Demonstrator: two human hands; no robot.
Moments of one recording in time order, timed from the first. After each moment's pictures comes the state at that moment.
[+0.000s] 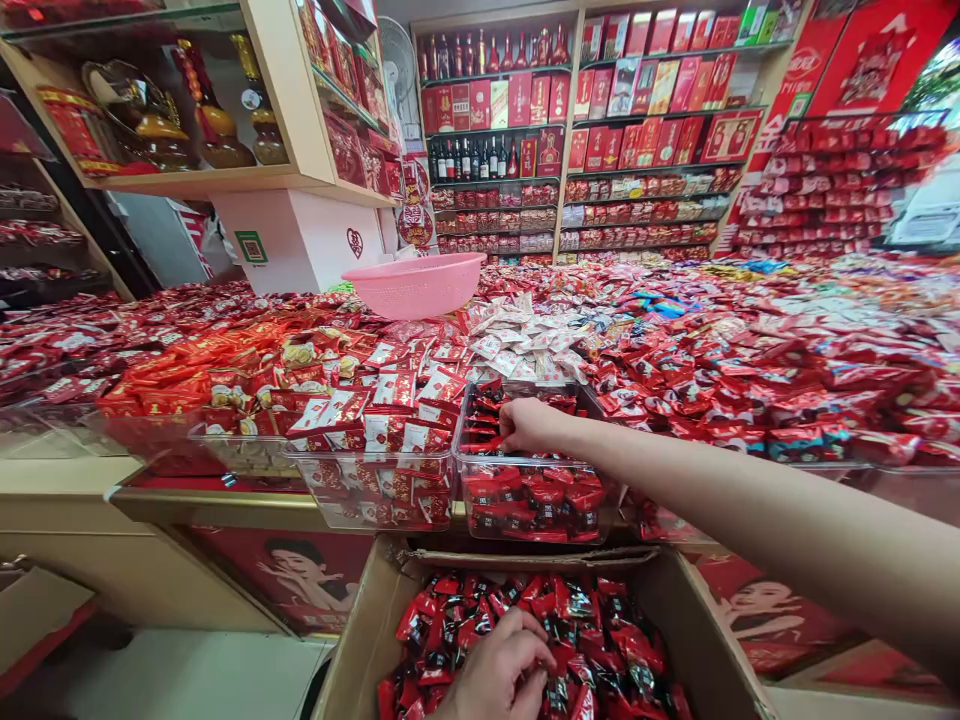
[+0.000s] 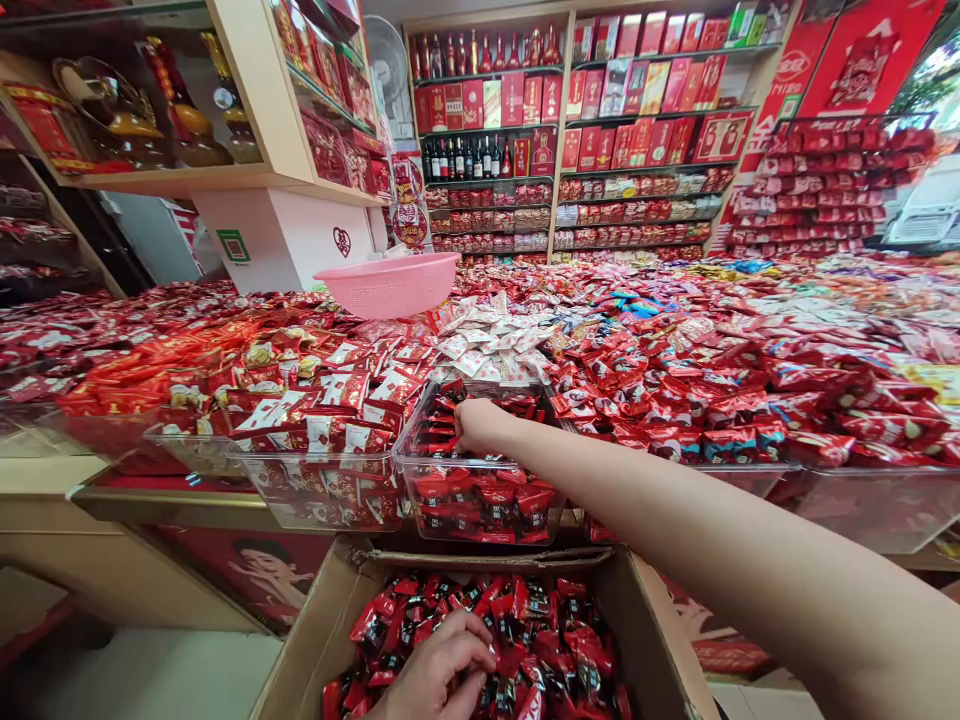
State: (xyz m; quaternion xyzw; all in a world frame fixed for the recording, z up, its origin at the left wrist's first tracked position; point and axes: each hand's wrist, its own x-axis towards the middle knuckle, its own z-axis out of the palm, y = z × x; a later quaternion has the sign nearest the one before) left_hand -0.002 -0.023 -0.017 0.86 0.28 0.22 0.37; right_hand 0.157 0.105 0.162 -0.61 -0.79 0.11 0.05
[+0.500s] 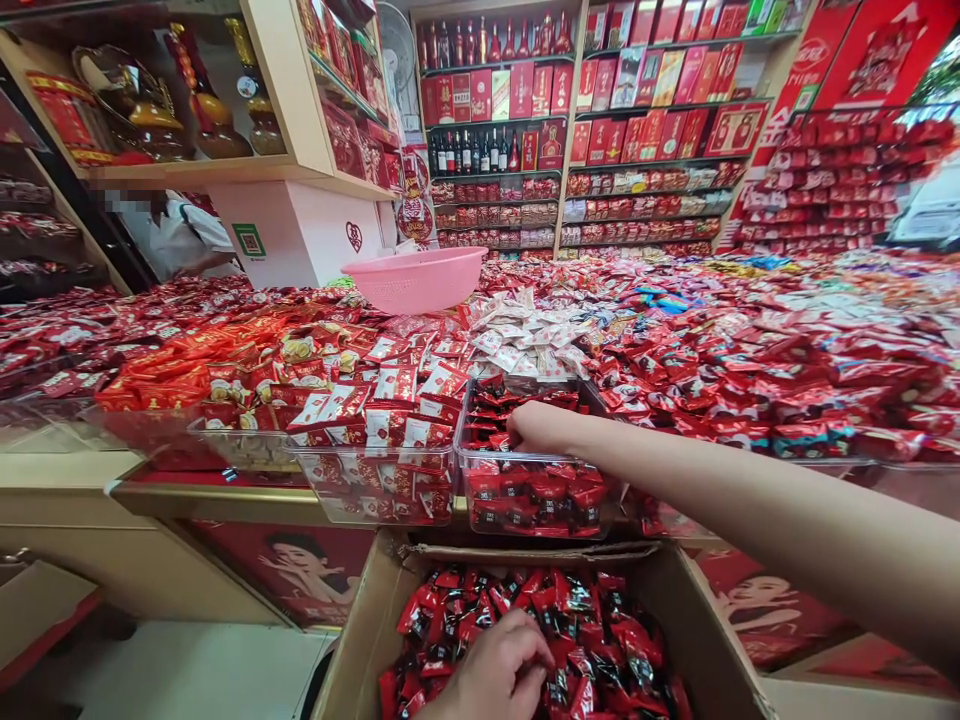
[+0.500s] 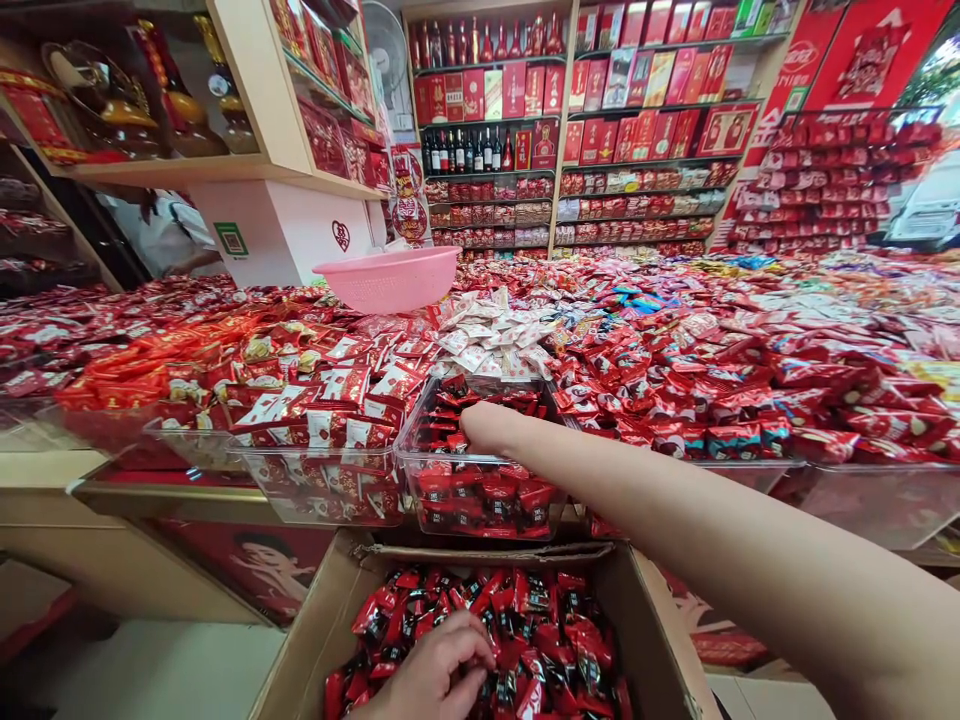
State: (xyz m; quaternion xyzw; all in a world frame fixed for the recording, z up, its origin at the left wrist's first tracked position) left_hand -0.003 -0.022 -0.018 0.86 0.30 0.19 0.37; right_hand 0.163 0.103 0.158 -0.54 -0.84 0.02 -0.04
